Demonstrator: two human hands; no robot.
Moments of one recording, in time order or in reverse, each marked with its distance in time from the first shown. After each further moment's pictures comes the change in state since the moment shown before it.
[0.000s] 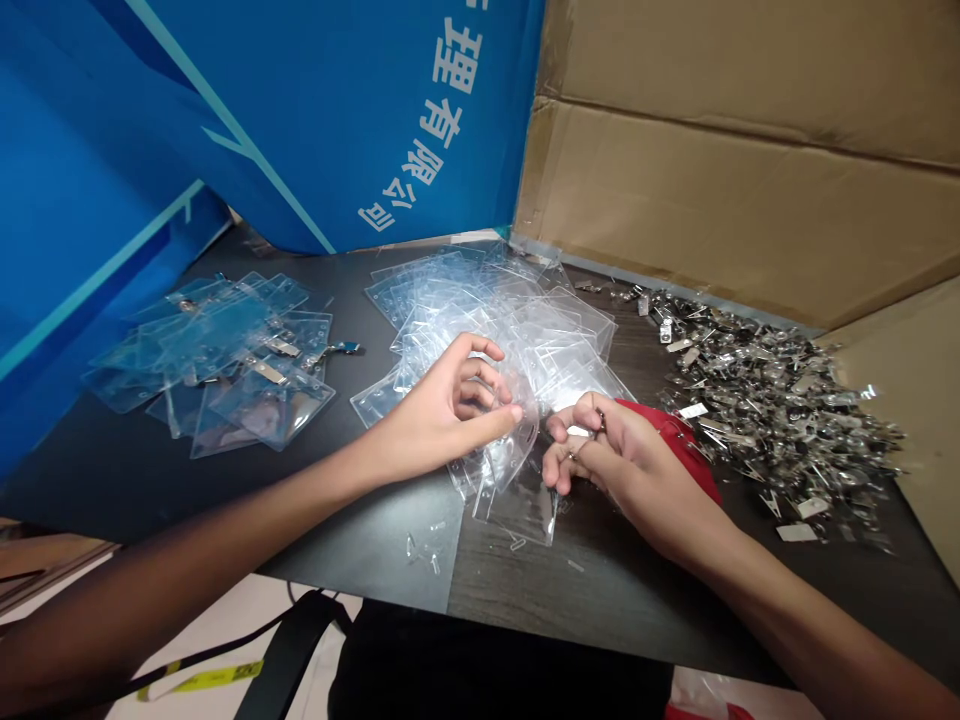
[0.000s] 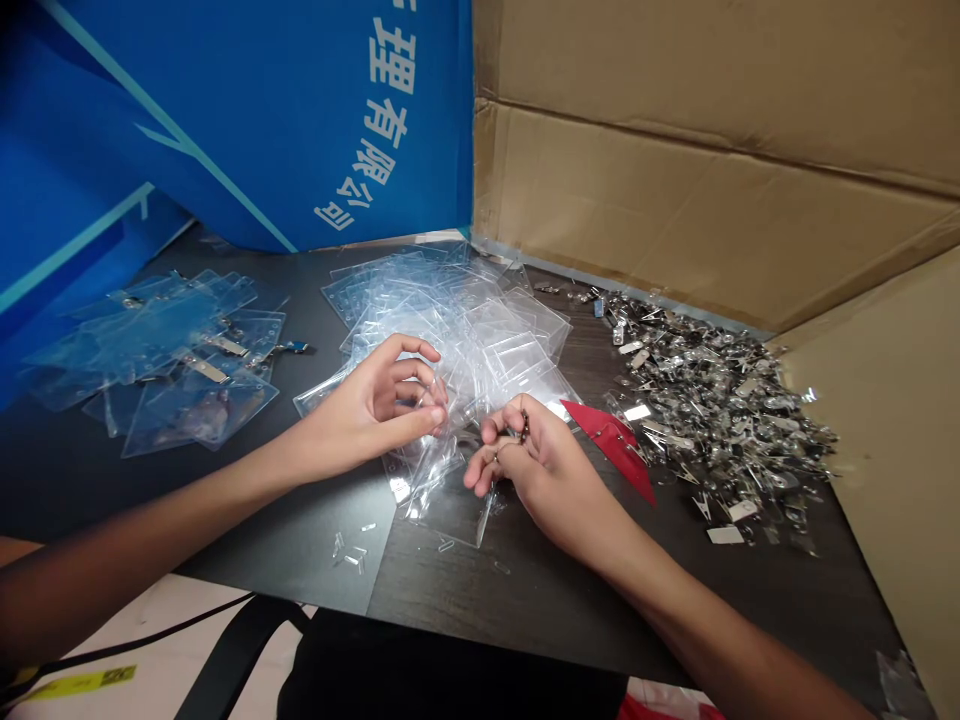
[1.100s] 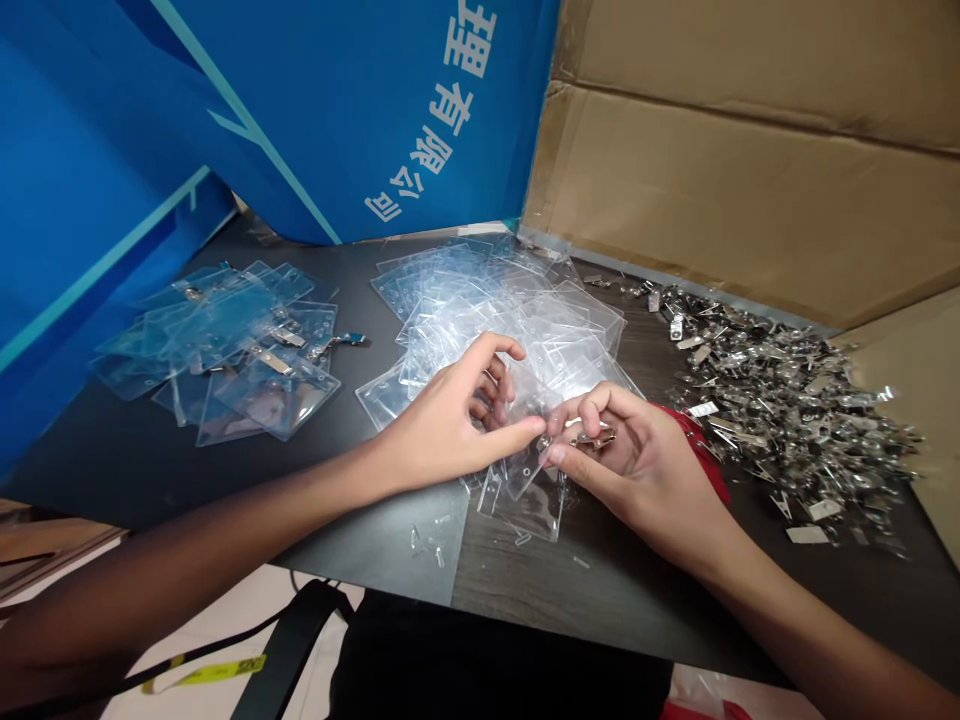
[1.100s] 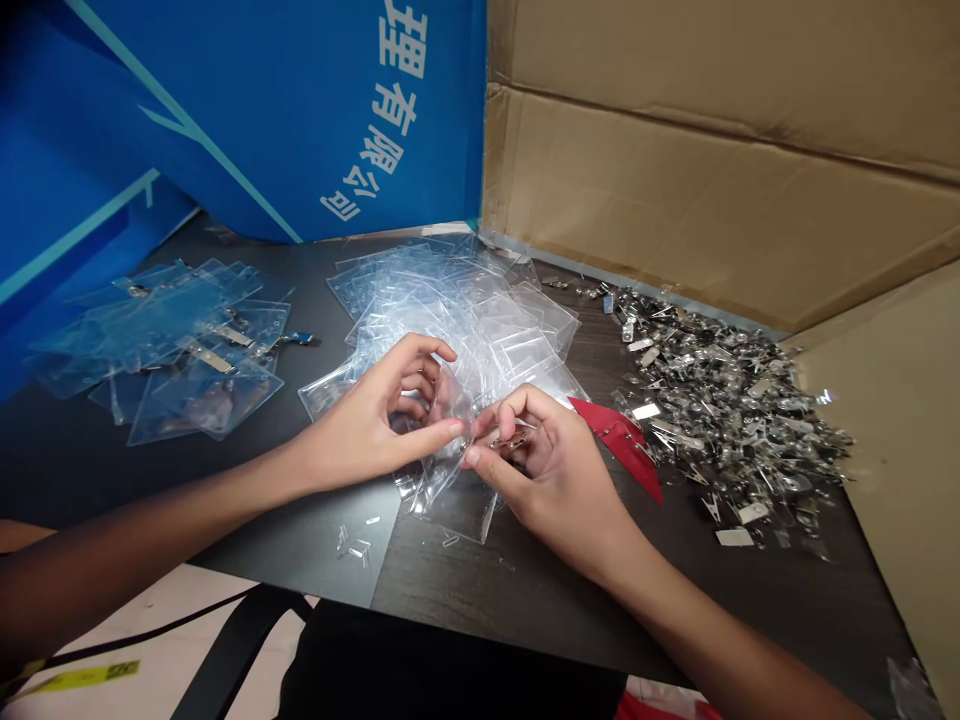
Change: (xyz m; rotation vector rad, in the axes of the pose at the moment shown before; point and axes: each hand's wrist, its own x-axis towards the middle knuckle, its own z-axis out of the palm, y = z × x) left_hand -0.005 -0.003 0.007 0.277 0.027 0.144; right_hand -0.002 -0.002 0.008 -0.086 0.079 -0.181
